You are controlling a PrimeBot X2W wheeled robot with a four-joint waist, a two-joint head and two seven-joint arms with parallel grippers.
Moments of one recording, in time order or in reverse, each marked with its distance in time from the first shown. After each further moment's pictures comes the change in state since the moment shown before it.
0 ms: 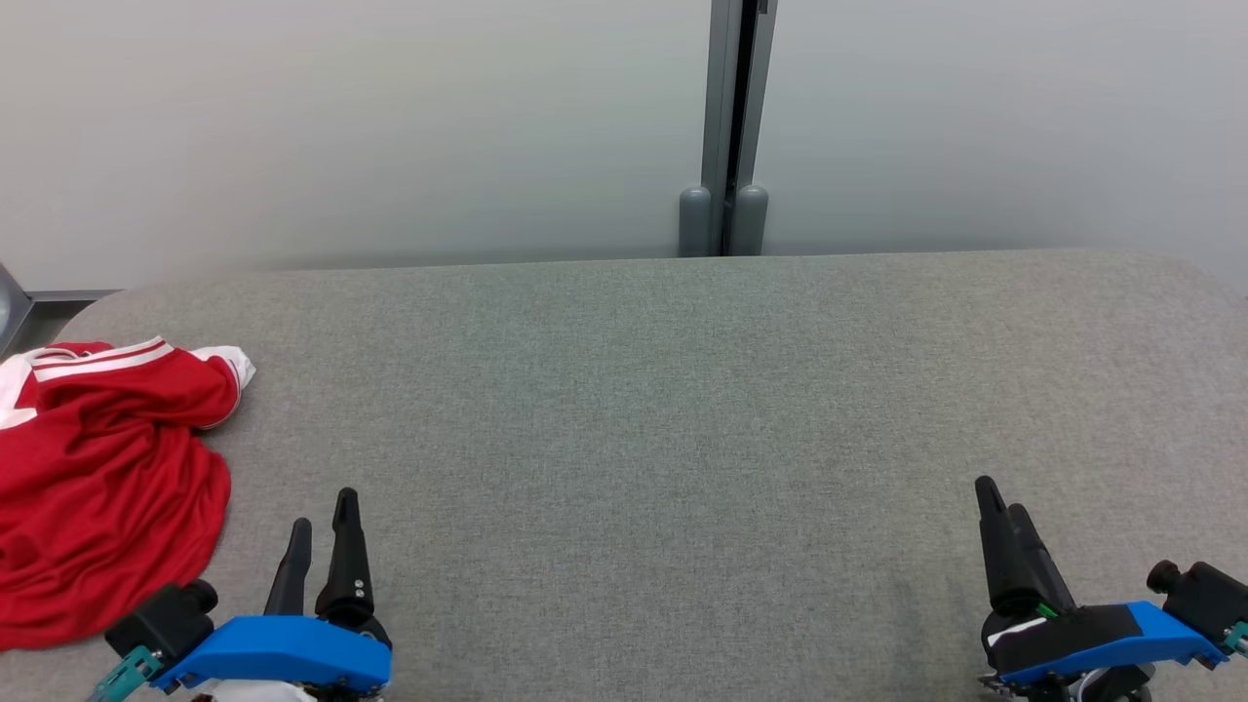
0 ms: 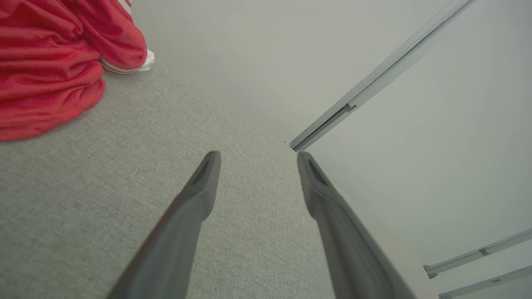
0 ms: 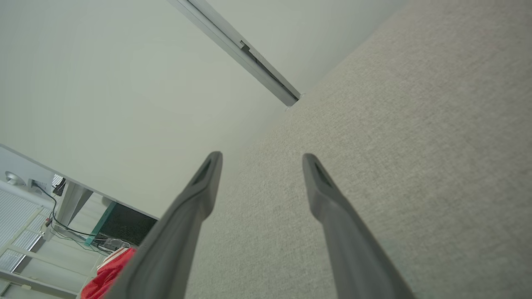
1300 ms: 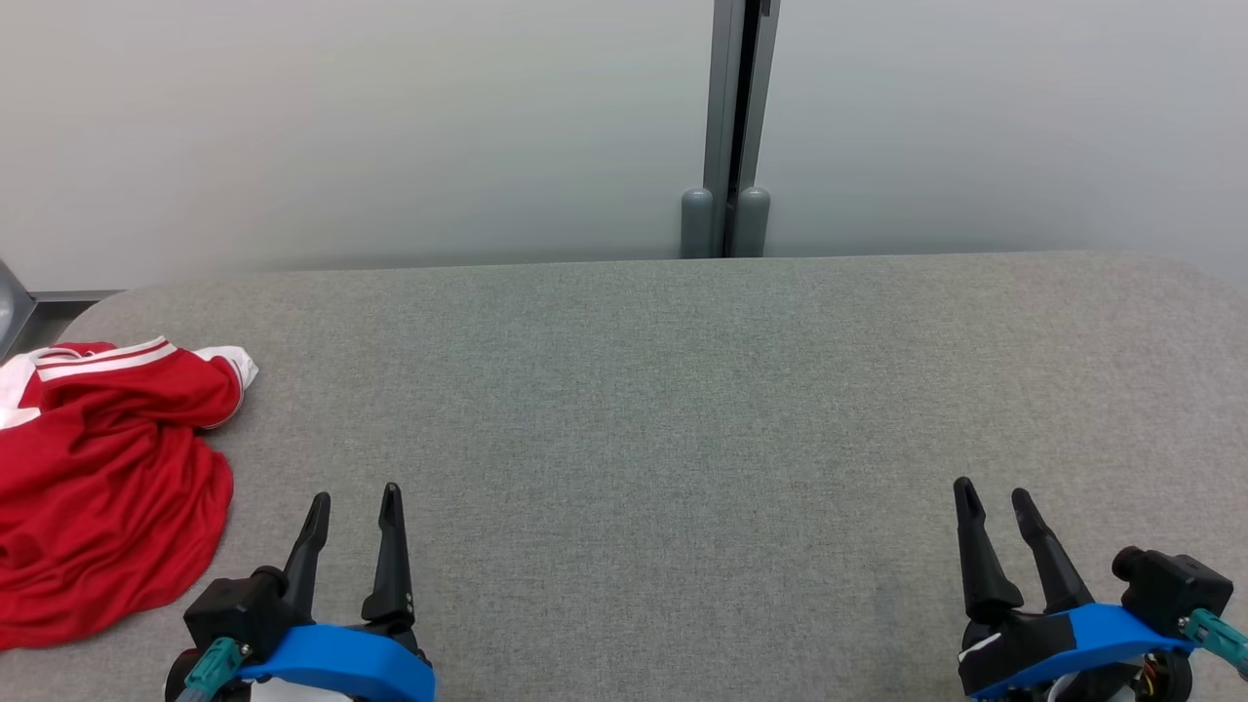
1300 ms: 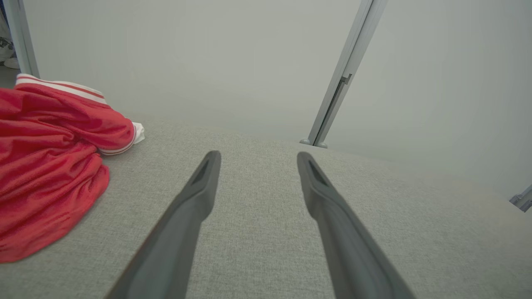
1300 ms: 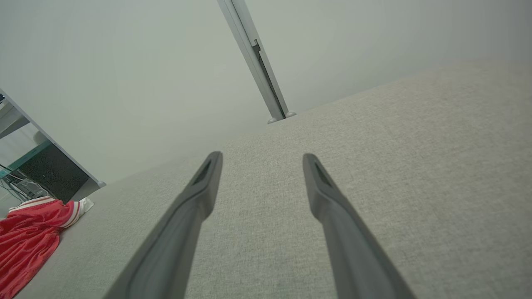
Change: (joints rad) left arm 0.000 0.032 -0.090 -0.007 0.437 0.023 -0.104; right arm 0.000 -0.002 0.008 -0.002 -0.415 0.000 -0.078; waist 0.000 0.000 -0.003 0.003
